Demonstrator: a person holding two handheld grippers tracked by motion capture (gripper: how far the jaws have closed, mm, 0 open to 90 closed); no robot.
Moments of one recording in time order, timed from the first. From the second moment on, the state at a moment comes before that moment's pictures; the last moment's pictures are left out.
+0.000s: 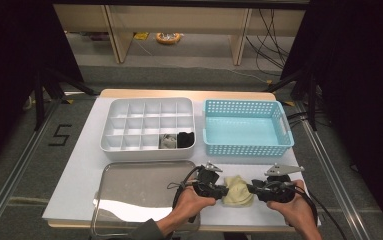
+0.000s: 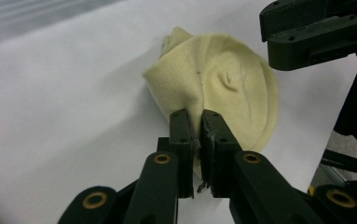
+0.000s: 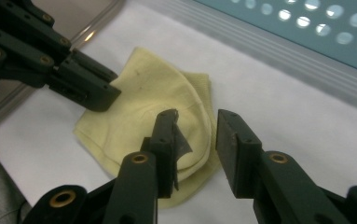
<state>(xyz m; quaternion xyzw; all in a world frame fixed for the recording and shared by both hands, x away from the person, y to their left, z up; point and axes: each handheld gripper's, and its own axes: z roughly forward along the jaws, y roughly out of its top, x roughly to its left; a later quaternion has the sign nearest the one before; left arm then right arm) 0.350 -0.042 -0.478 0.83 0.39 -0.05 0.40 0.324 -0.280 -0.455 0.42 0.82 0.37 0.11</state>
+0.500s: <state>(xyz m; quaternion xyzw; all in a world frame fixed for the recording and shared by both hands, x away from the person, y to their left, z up) 0.342 -0.025 -0.470 0.83 0.38 -0.04 0.40 0.316 -0.231 -0.464 0.38 0.84 0.37 0.08</state>
